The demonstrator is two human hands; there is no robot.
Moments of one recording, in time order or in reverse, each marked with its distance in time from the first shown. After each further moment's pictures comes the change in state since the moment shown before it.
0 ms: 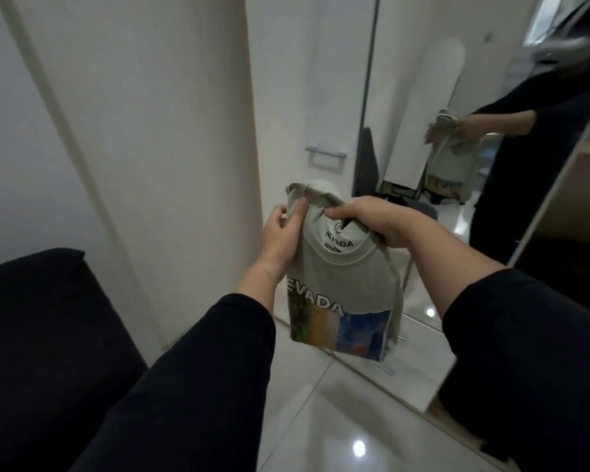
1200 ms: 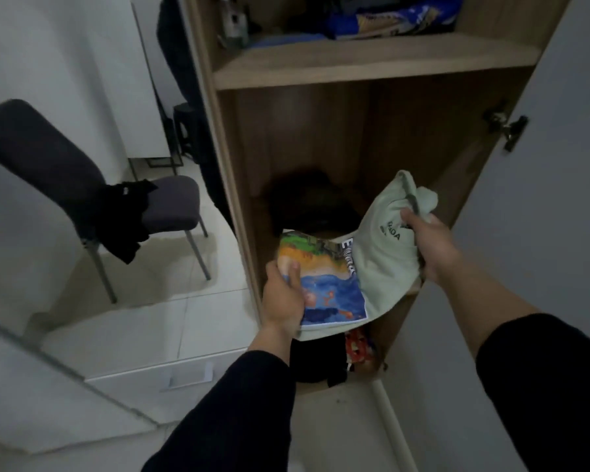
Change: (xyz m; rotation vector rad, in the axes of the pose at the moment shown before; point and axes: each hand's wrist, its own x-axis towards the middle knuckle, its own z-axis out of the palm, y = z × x) left_hand -0.001 -0.190 0.508 0.354 -0.647 -0.083; right_hand -0.098 0.380 -0.383 0.731 1.367 0.179
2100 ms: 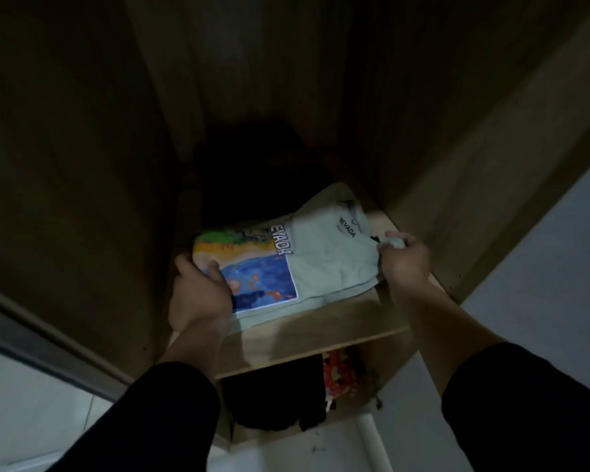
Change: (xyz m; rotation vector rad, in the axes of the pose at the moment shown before) left_hand 0.206 -0.151 0.129 0.504 0.241 -0.126; right_hand 0.242 0.200 0.006 -0.212 0.316 0.020
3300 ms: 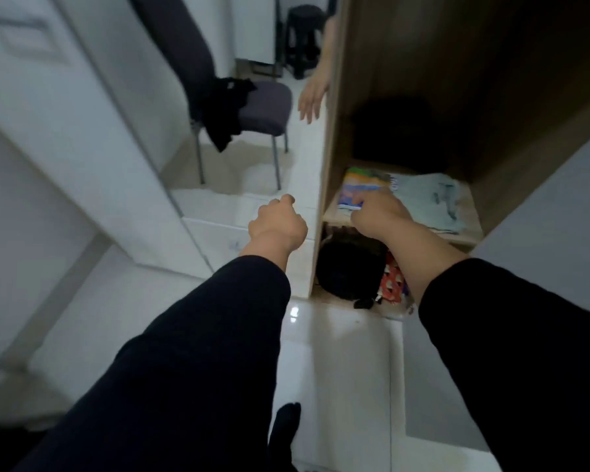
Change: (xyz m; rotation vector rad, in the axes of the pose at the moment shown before) left_hand -0.252 -0.042 -0.332 0.284 -0.225 -0.008; right_hand -0.382 -0.139 -0.077 -1.210 -0.733 -0.609
